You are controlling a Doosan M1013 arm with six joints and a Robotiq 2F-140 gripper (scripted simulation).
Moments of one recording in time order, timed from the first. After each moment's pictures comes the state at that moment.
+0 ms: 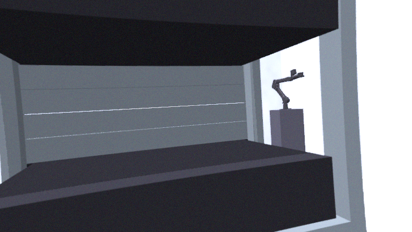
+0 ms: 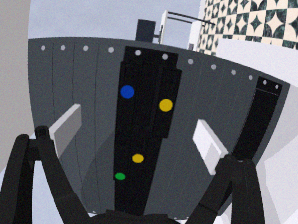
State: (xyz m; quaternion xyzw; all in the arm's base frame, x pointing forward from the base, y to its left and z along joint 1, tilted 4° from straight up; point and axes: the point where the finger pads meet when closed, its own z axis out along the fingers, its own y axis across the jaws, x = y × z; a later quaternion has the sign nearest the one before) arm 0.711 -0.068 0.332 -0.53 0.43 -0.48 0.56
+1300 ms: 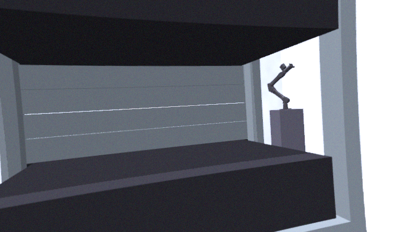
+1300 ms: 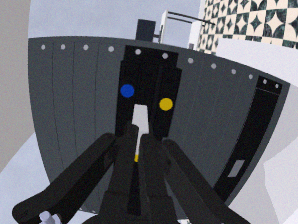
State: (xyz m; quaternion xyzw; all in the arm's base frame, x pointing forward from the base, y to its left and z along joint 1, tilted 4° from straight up) arm 0.710 -0.067 0.332 -0.53 0.43 -0.47 0.56
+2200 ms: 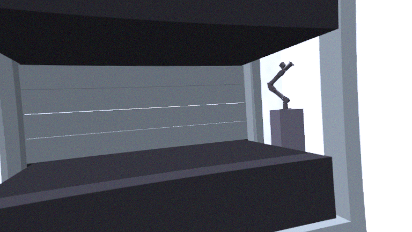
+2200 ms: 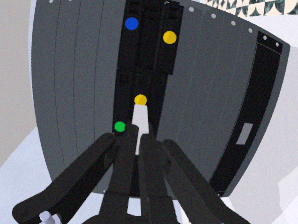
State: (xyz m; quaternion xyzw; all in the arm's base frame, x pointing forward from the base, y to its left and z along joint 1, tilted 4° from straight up) arm 0.674 0.023 0.321 -0.53 0.43 -0.47 0.56
